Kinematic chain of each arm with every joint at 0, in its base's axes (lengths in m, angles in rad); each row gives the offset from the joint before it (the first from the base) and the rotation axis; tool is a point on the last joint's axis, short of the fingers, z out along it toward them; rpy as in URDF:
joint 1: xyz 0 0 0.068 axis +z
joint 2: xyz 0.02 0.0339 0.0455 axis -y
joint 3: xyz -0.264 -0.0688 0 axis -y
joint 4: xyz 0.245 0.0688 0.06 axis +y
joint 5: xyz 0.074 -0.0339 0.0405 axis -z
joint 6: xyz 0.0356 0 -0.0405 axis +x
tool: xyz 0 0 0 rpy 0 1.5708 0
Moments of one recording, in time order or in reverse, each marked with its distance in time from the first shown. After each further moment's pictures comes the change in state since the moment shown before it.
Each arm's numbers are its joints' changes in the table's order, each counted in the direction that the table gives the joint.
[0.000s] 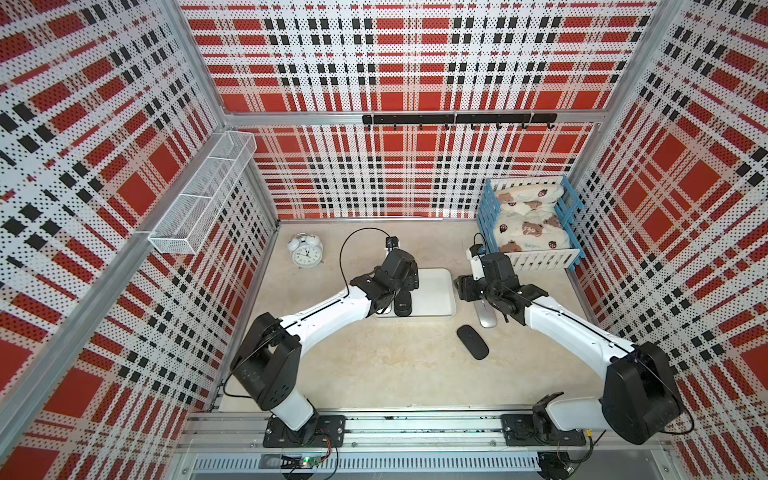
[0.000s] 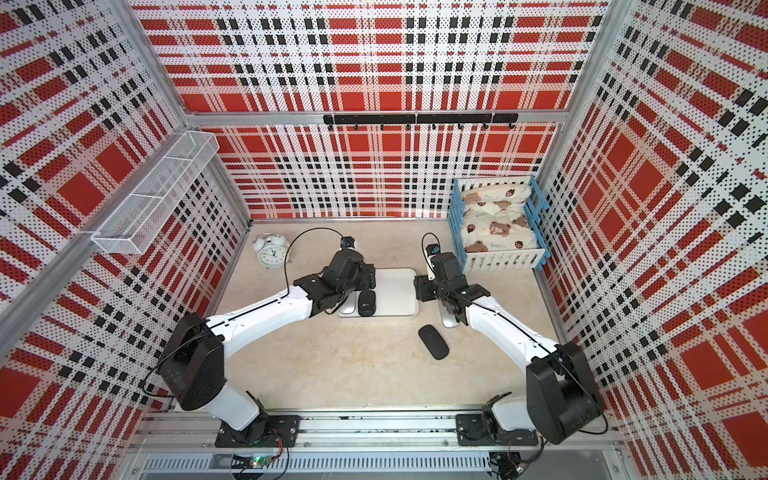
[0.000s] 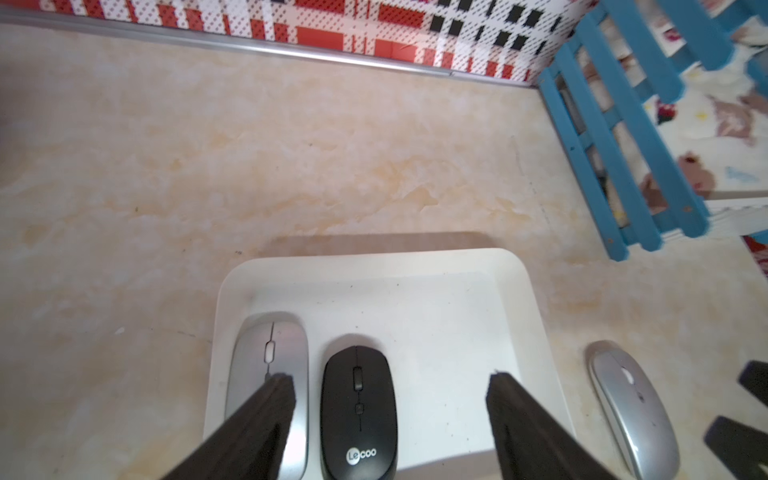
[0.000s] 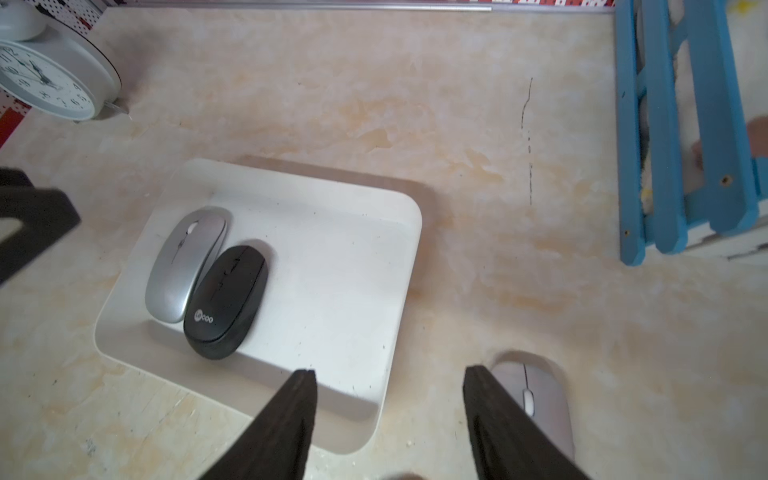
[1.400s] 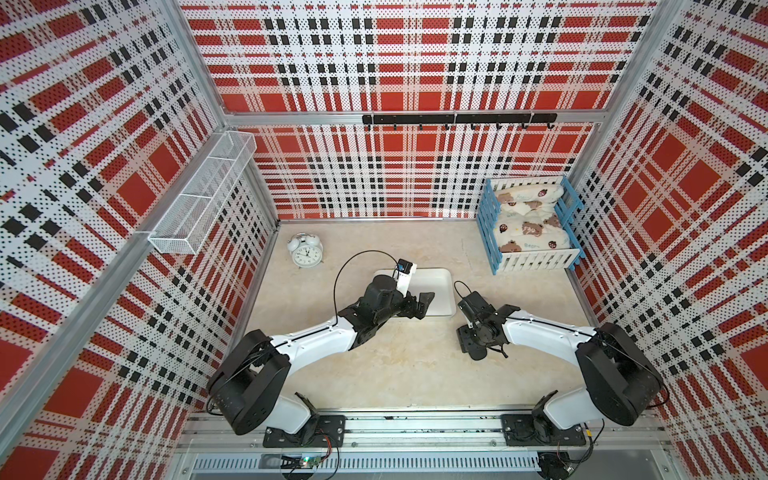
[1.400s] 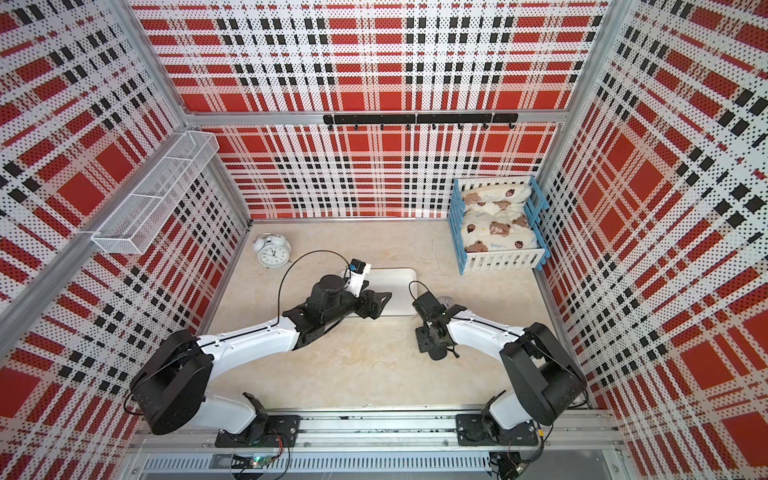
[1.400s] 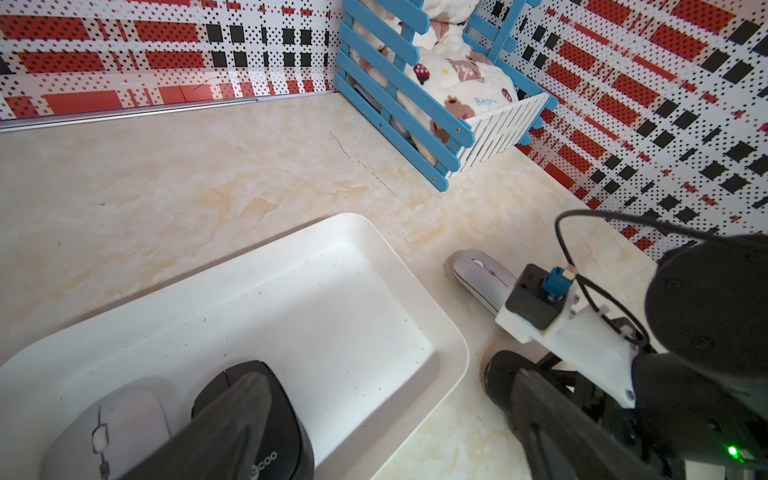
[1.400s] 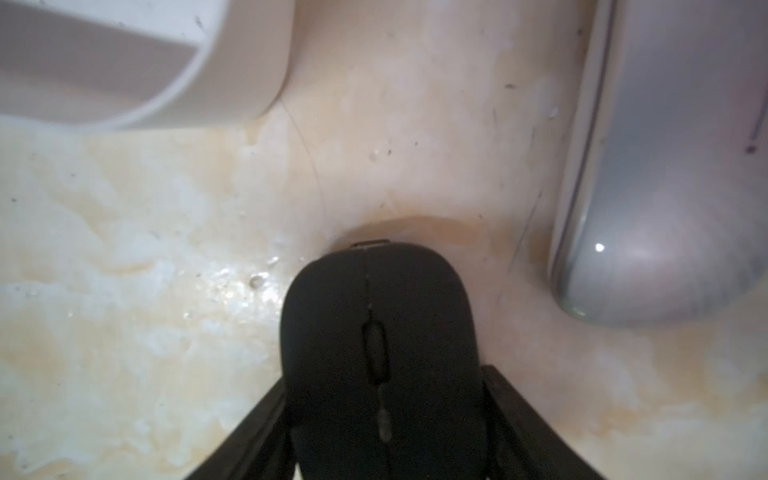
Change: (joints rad) left arm -0.021 0.127 -0.367 -0.492 0.375 0.270; right arm 0.154 -0.140 -0.170 0.251 0.090 0.164
